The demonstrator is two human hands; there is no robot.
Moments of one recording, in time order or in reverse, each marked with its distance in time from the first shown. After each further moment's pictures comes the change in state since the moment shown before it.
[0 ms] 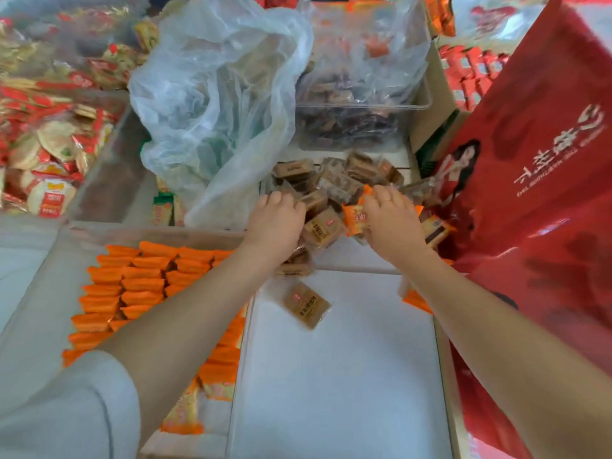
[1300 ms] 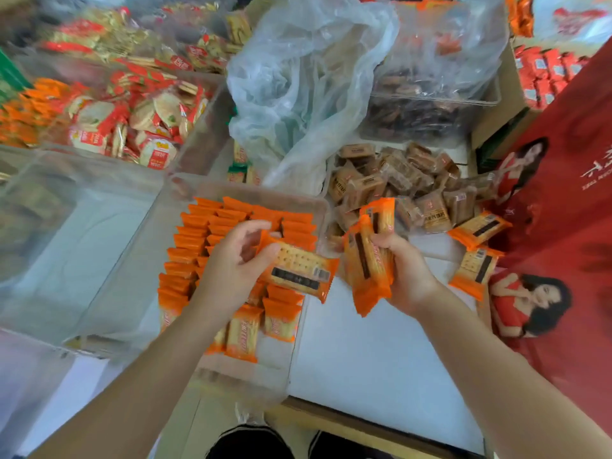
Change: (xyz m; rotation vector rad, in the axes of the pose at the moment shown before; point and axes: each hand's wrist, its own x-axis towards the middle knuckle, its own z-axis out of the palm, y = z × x) left_hand -0.201 -0.048 -0.037 -1.307 0.230 -0.532; right_hand -0.103 -0.103 -0.061 2.096 -0.637 0.342
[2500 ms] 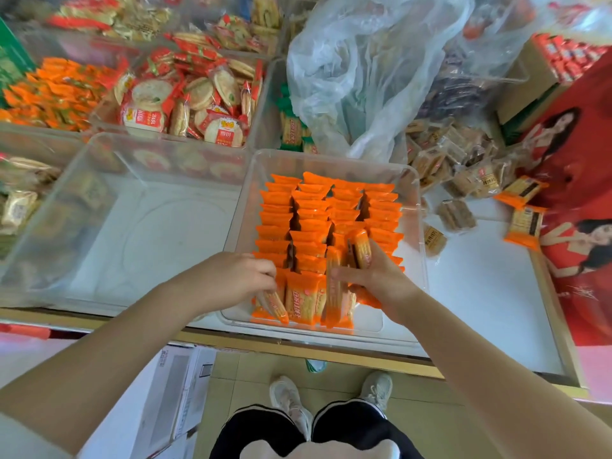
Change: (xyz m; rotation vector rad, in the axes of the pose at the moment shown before) left_hand 0.011 -0.136 -0.192 0.906 -0.769 0.844; right_hand 0.029 0.136 0.170 -0.442 0.245 0.012
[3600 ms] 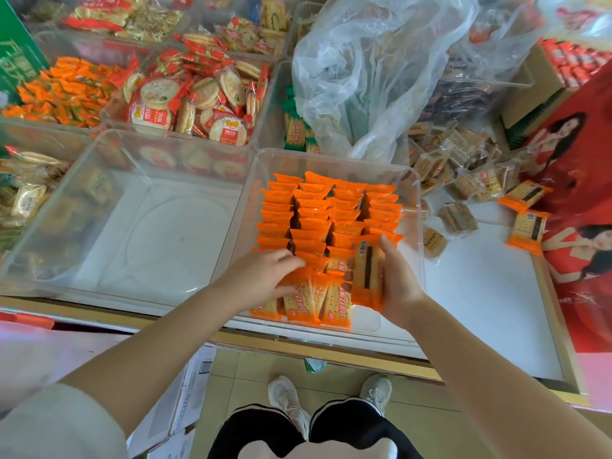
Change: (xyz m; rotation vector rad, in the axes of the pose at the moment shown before) left_hand 0.035 0.031 0.018 -0.150 0.064 -0.300; right_hand 0.000 0.013 -0.017 0.441 0.003 0.090
